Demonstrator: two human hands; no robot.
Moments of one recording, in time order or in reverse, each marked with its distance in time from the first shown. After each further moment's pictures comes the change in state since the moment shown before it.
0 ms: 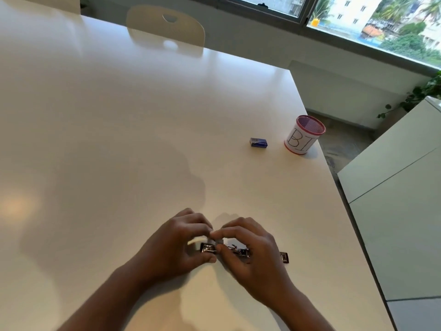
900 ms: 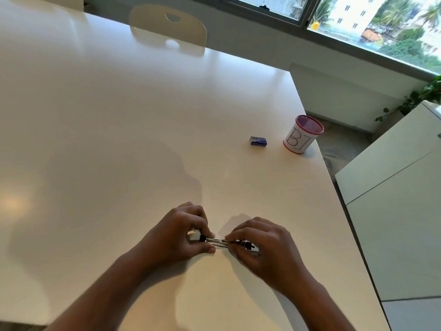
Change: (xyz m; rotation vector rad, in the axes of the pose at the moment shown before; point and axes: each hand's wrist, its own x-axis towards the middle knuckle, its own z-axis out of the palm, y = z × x) left_hand 0.002 -0.001 -0.001 -0.066 -0.006 -0.096; right_hand -0.003 0.008 -0.030 -0.264 -0.150 -0.083
